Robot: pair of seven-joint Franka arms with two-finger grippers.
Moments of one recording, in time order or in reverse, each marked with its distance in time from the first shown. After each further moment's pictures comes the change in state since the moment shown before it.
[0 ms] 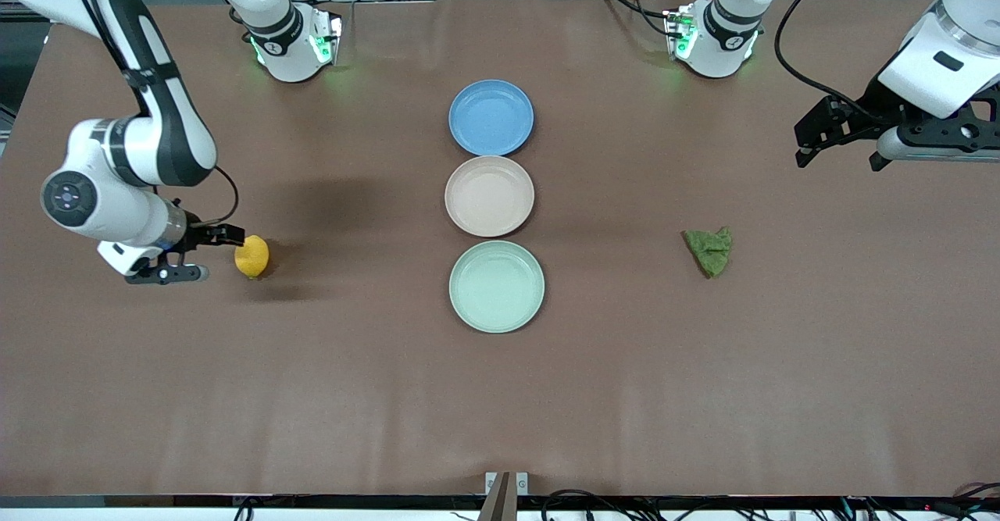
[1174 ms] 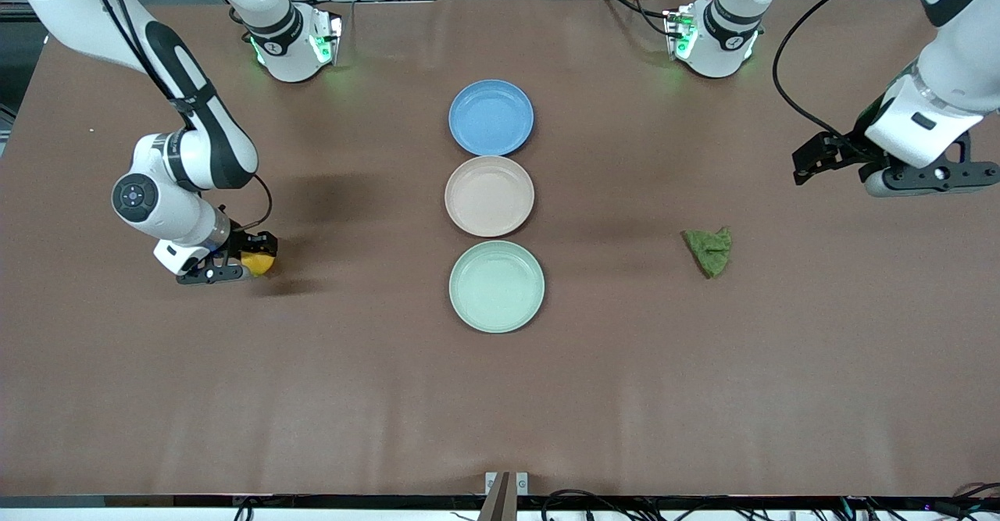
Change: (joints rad) left arm 0.013 -0.016 0.051 -0.181 0.007 0.076 -0.025; right arm -0.021 0.116 0.048 -0.156 0.000 0.359 0.000
